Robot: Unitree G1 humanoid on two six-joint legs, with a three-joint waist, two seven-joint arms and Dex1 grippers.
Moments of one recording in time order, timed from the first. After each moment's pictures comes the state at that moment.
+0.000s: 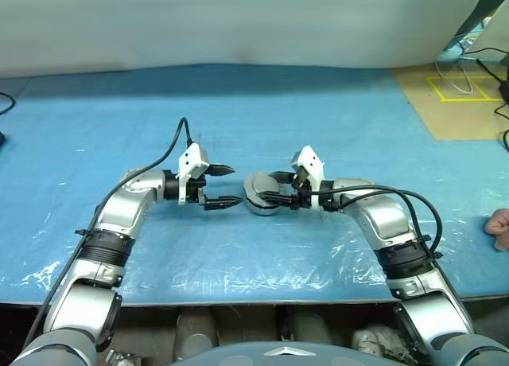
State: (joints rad) left arm -0.51 0.47 -0.12 0.24 -0.30 0.25 -1.23; right arm -0.47 -0.41 0.21 0.03 0.24 0.58 0.92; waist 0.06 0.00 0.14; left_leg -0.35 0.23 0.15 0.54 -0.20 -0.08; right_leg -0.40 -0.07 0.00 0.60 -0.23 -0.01
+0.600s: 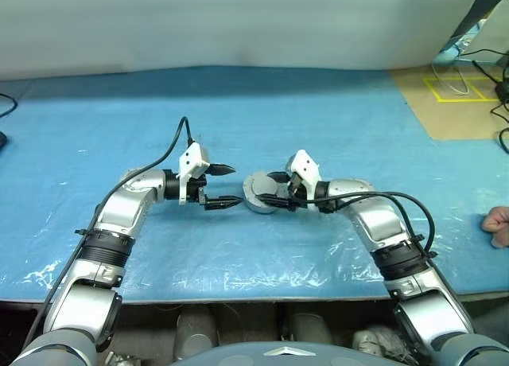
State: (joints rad) left arm -0.51 0.47 -0.12 0.23 -0.30 0.25 -1.23; right arm -0.48 -0.39 0.25 0.10 0.17 0.46 0.89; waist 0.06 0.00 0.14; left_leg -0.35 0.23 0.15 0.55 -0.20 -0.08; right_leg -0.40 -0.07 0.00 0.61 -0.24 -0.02
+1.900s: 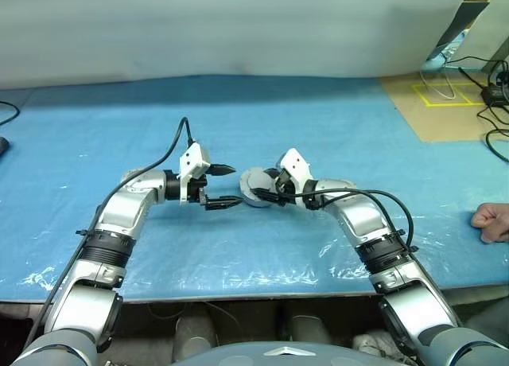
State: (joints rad) left arm -0.51 0.47 -0.12 0.24 -0.29 0.24 -1.22; right arm -0.51 -0.33 0.28 0.22 0.13 0.44 0.76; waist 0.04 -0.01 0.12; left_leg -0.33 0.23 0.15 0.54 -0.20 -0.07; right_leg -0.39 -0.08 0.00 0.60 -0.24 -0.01
